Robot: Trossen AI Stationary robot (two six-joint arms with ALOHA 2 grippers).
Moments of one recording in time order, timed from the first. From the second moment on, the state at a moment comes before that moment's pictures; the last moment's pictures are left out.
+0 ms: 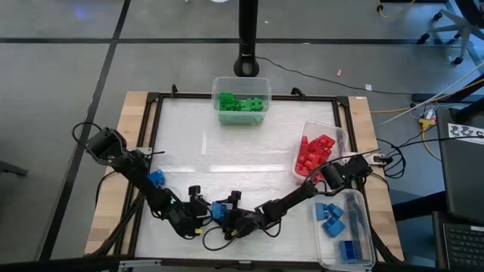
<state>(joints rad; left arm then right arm) -0.76 1.69 0.74 -0.05 -0.58 -0.66 0.48 2.42 1.51 0.41 0.64 0.08</state>
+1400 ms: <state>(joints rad) -0.88 1.51 0.74 -0.18 -0.66 -0.68 0.47 1.99 1.50 -0.16 0.47 -0.08</state>
